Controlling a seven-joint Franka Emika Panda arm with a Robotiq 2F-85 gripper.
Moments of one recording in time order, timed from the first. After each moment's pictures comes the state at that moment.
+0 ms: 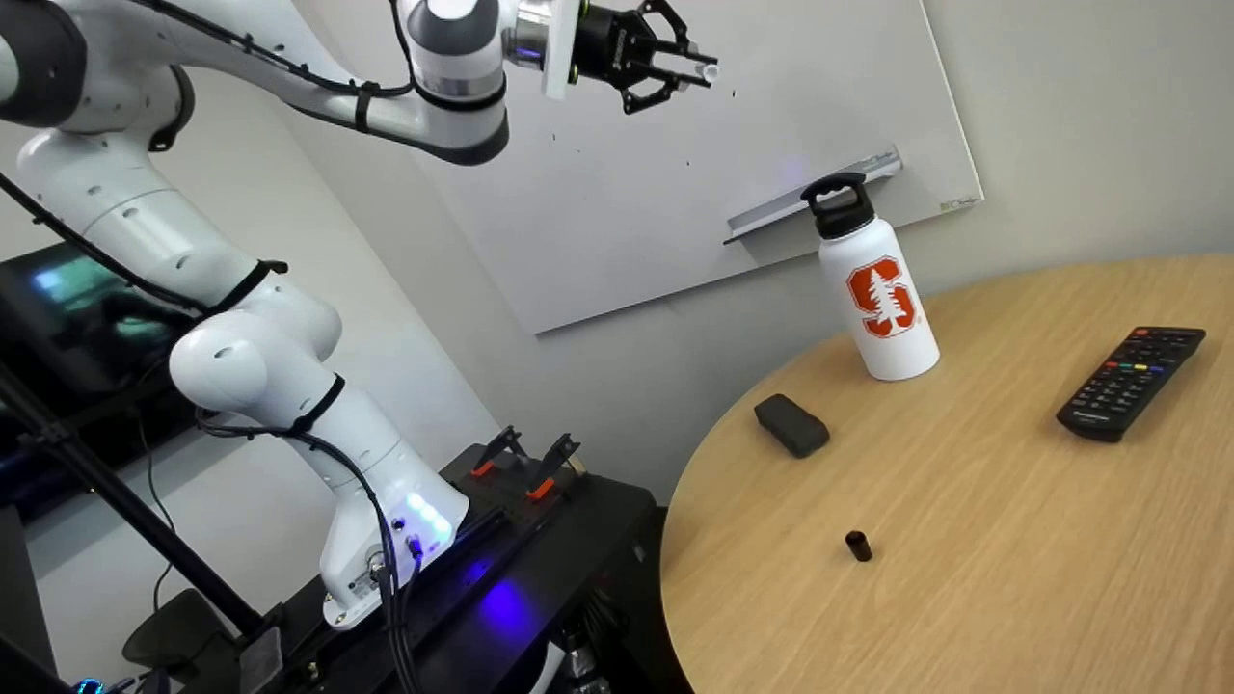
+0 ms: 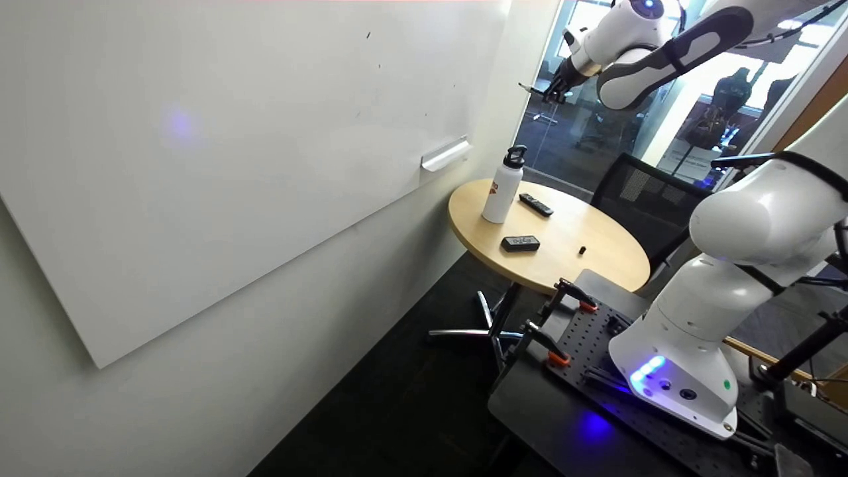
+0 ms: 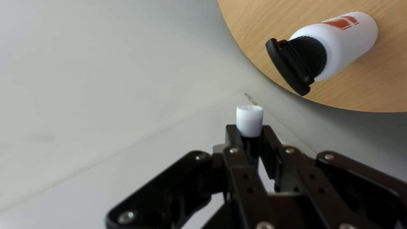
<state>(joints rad) -0.60 -0.15 -0.12 -2.37 -0.86 3.04 -0.51</state>
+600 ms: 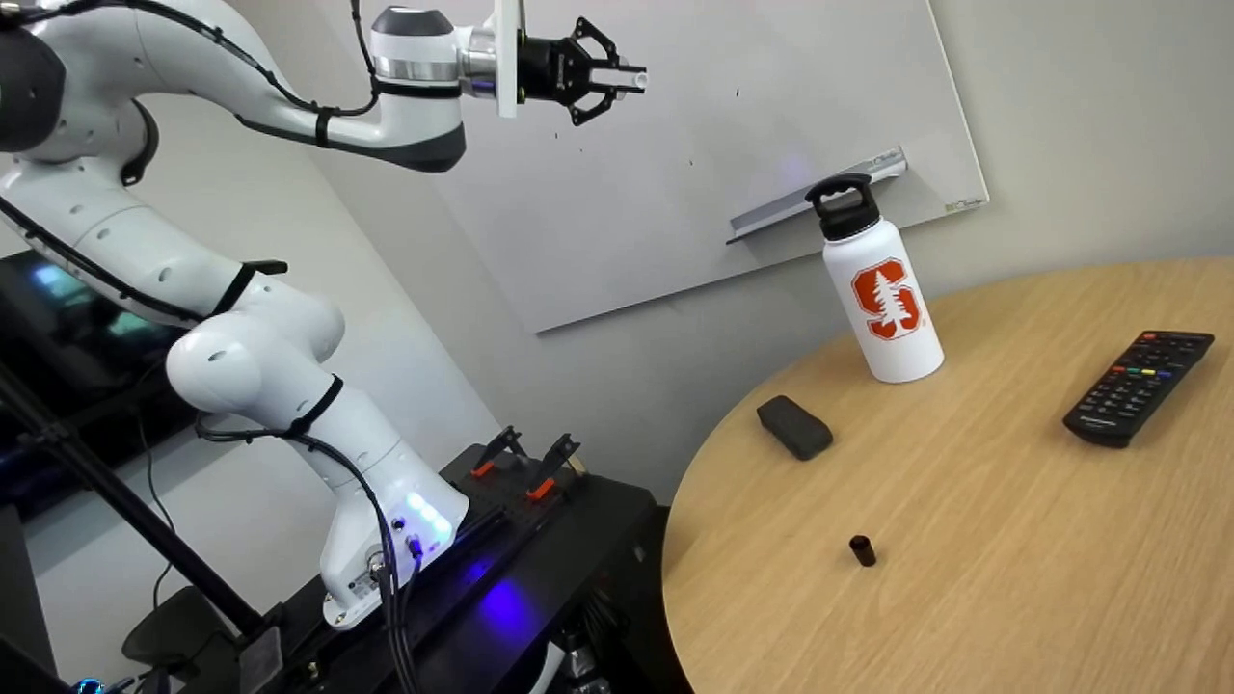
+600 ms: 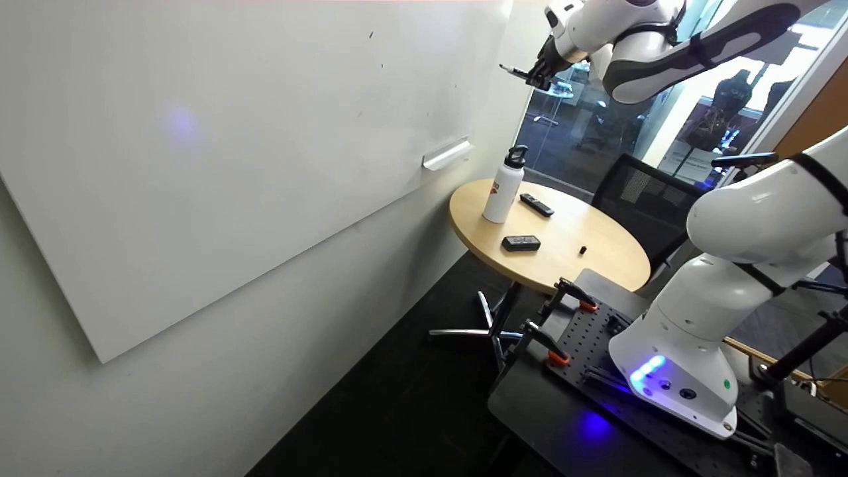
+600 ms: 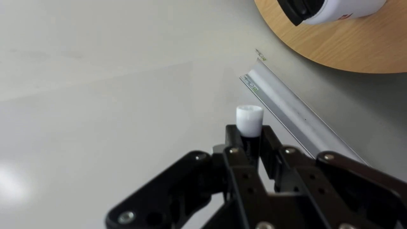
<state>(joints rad) -0.66 -0.35 0.14 -2.45 -1.19 2.94 -0.09</state>
